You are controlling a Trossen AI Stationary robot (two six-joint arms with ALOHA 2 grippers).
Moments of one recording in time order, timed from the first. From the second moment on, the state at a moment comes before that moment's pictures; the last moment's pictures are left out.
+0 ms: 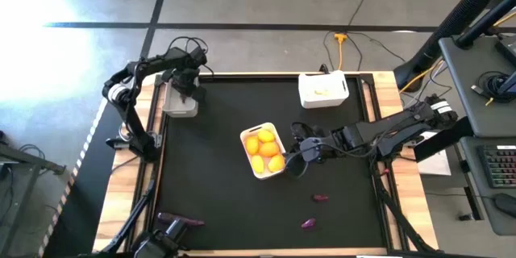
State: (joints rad) left arm 1.02 1.78 1.20 -1.07 -0.24 -0.08; right arm 0.25 1.42 1.17 -0.61 0.34 0.95
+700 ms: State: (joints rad) left arm 0.79 1.20 1.18 -1.23 0.12 -0.31; right arm 0.15 1.42 1.17 -0.52 0.43 0.56
